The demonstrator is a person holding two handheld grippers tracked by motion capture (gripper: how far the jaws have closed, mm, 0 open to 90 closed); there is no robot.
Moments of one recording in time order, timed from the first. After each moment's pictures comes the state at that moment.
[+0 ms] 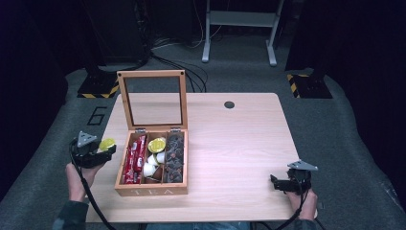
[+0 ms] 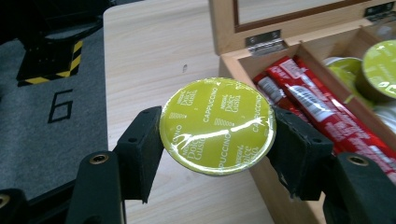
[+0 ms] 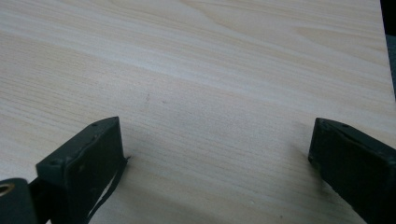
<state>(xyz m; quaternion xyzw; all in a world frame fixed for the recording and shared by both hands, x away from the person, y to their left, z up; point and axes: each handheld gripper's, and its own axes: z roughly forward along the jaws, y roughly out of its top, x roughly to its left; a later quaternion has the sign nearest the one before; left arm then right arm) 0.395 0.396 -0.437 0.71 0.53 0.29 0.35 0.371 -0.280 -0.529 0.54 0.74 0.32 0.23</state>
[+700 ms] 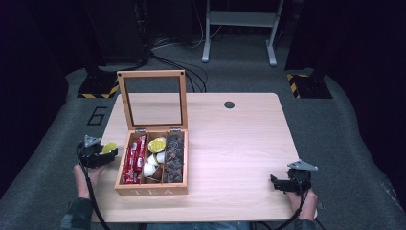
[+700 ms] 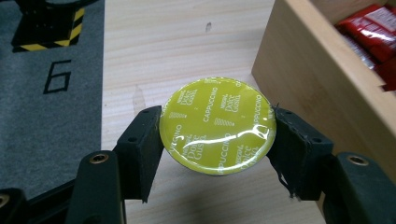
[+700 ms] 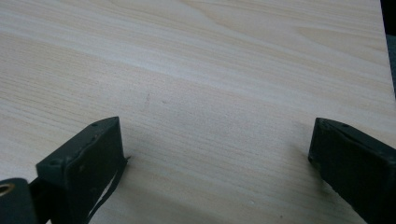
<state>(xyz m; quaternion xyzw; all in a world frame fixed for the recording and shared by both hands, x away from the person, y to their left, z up) 0.421 0.408 -0.489 0.70 0.57 0.26 0.33 0.371 -0.280 -0.530 0.54 0.74 0.32 0.23</state>
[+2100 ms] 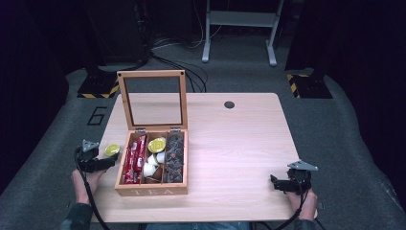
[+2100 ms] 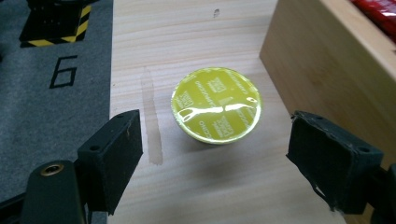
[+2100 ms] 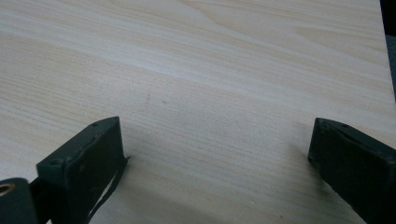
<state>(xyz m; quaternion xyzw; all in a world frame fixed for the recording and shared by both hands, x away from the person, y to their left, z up) 0.404 0.411 -0.496 0.70 0.58 0.27 0.33 0.370 -0.280 -0.529 0.54 0.74 0.32 0.23</state>
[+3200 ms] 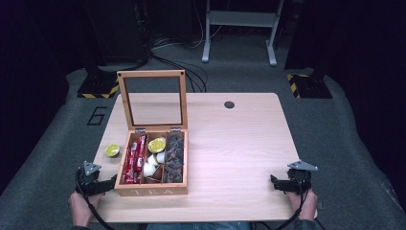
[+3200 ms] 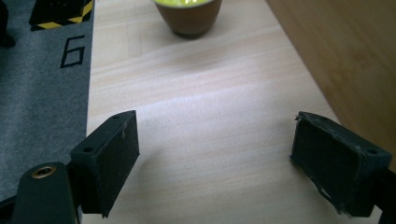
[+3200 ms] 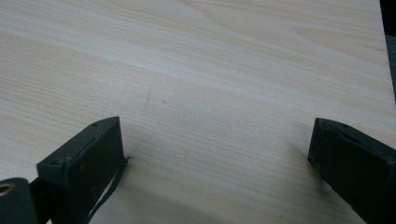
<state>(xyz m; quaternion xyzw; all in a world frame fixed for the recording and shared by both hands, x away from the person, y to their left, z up) 0.346 0.401 -0.527 0.71 0.58 0.28 0.29 0.370 -0.280 -0.529 0.54 0.74 0.32 0.23</state>
